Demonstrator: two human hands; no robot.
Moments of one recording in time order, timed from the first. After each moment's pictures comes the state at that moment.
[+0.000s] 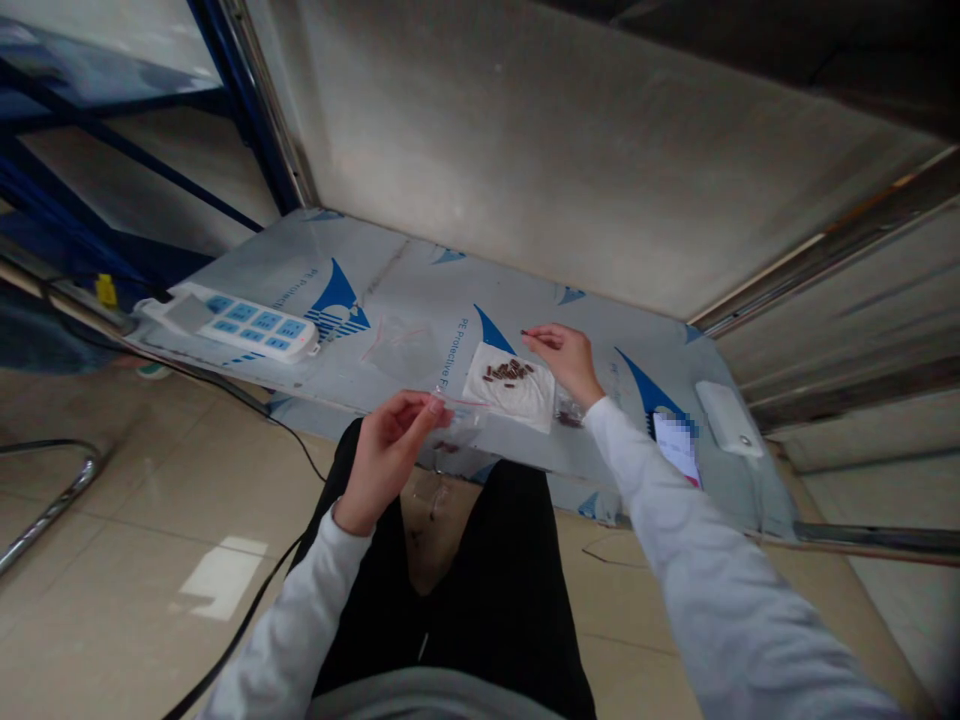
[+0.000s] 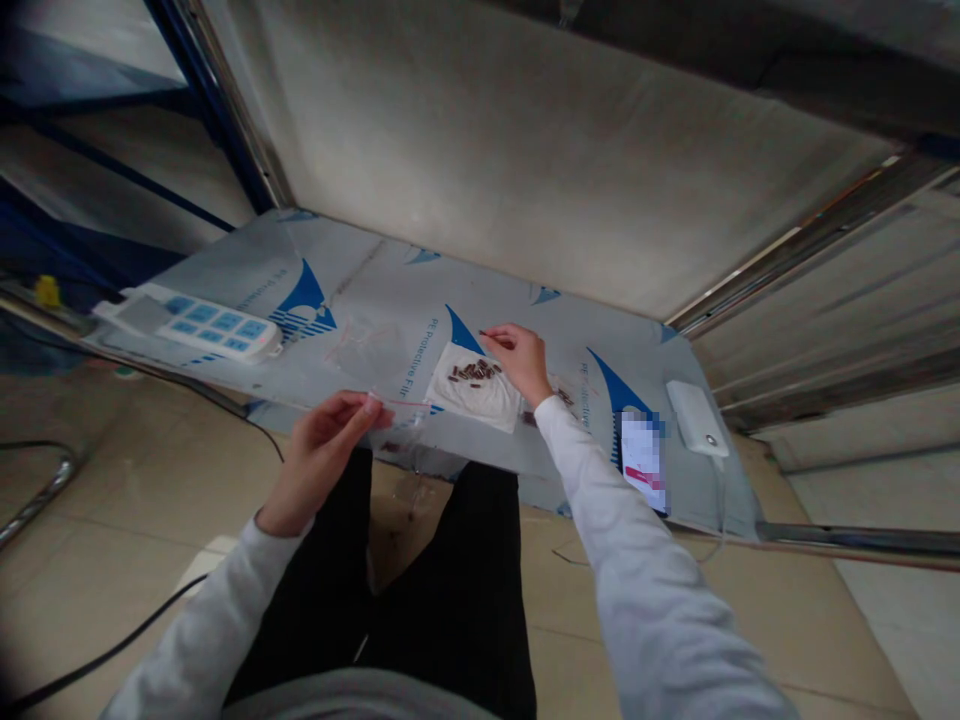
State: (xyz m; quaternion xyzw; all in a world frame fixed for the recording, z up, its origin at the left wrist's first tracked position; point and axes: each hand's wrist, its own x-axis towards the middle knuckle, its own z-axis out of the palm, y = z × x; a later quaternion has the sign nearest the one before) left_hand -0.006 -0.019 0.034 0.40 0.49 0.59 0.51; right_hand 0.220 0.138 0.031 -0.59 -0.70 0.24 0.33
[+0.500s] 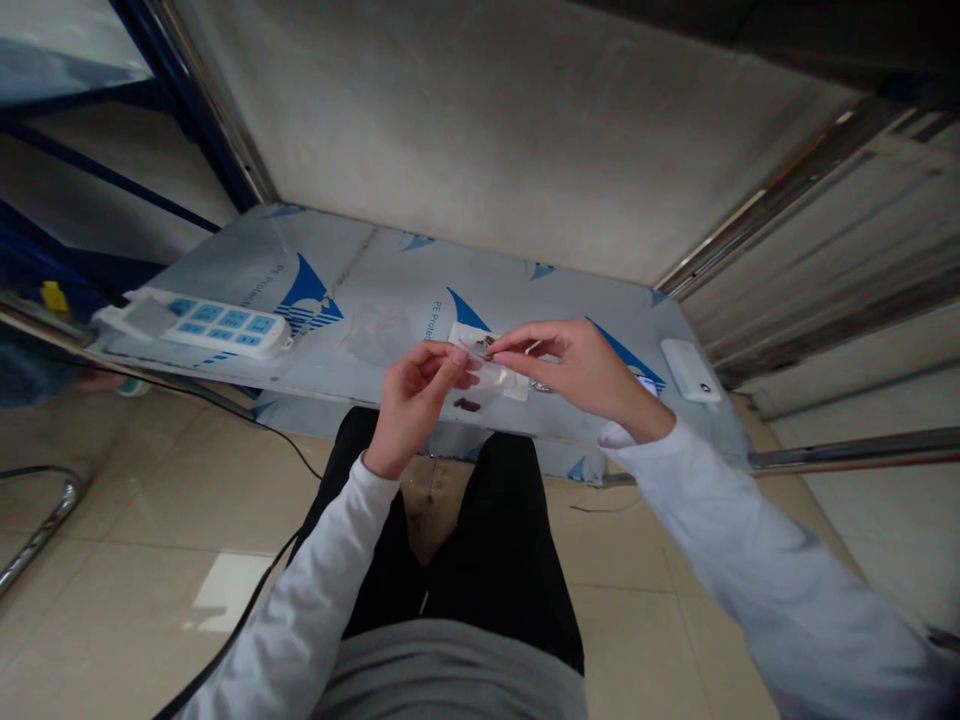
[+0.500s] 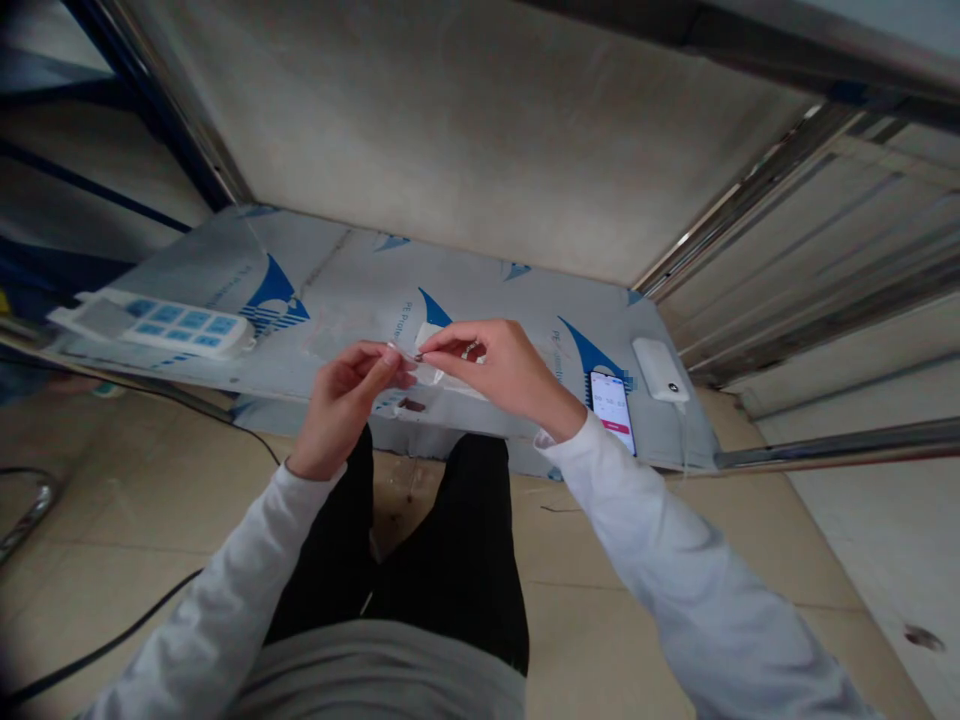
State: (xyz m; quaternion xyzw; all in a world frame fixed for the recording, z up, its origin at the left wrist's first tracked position) left_hand 0.040 -0.005 0.065 0.44 0.38 0.60 0.55; right_hand 0.217 0.027 0.137 -0.42 -0.80 0.32 0.28
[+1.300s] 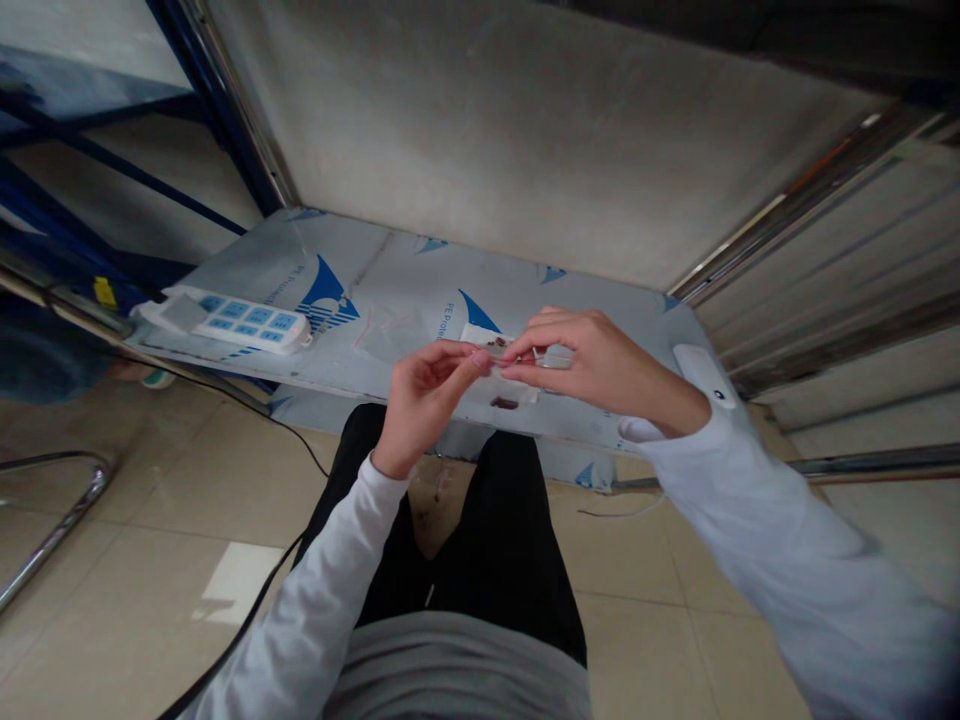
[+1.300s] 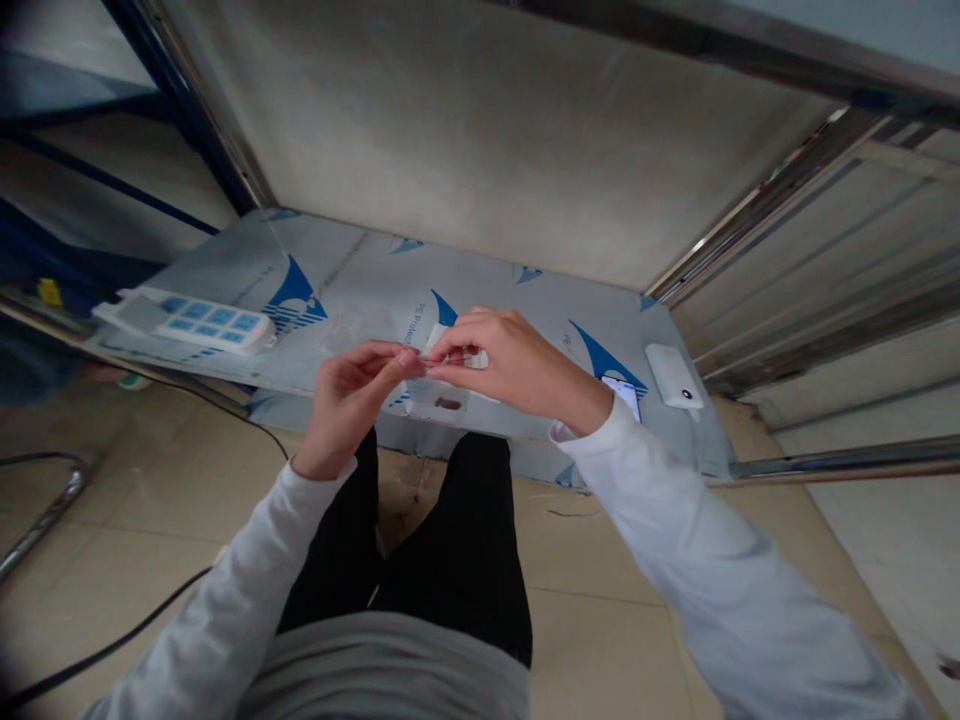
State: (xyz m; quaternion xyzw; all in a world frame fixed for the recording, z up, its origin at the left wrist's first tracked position) left_hand 0.035 -0.015 0.080 0.47 0.39 0.62 0.50; right_hand 0.211 0.025 0.167 -0.31 -0.91 0.20 0.19
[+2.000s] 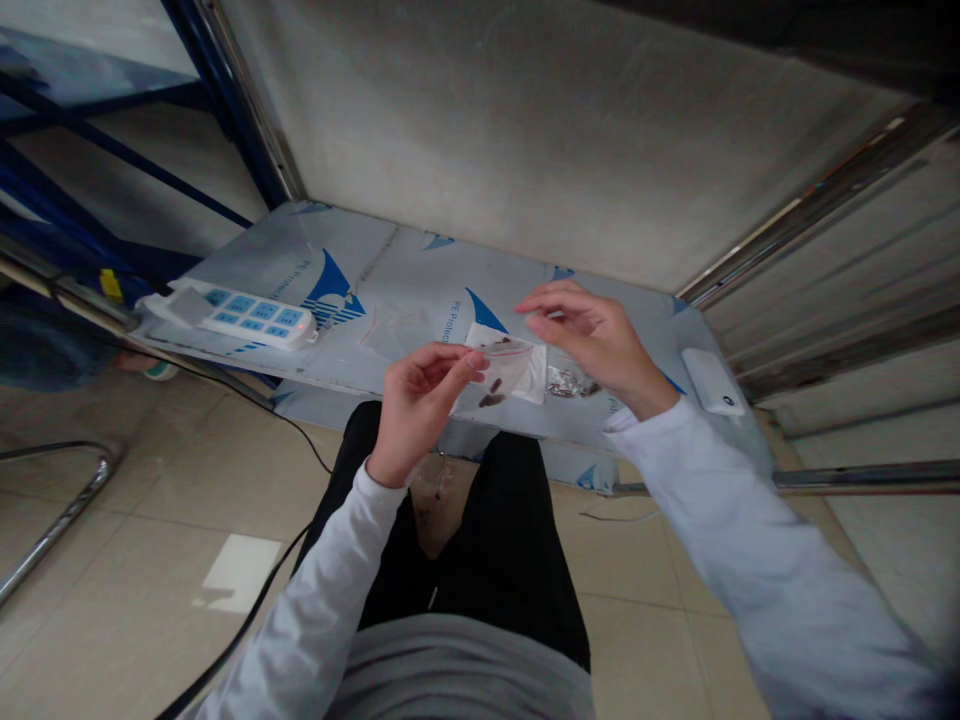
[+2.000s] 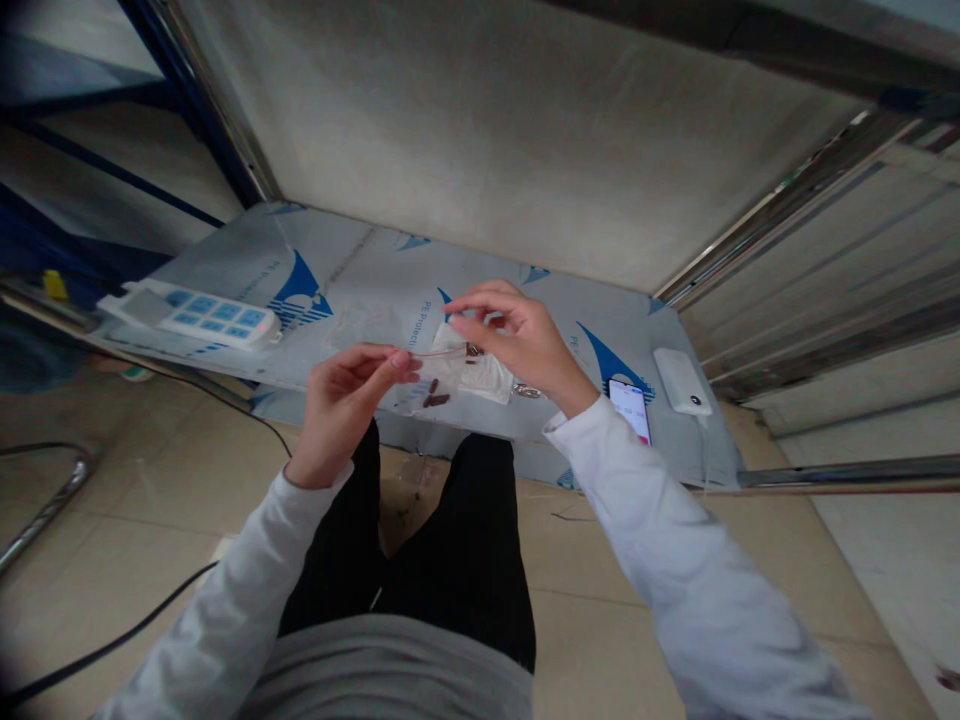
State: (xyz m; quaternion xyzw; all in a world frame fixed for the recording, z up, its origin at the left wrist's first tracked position) left_hand 0.024 -0.018 0.077 0.44 0.41 0.63 0.49; right_hand 0.216 0.061 0.120 -0.41 -0.80 0.25 0.36
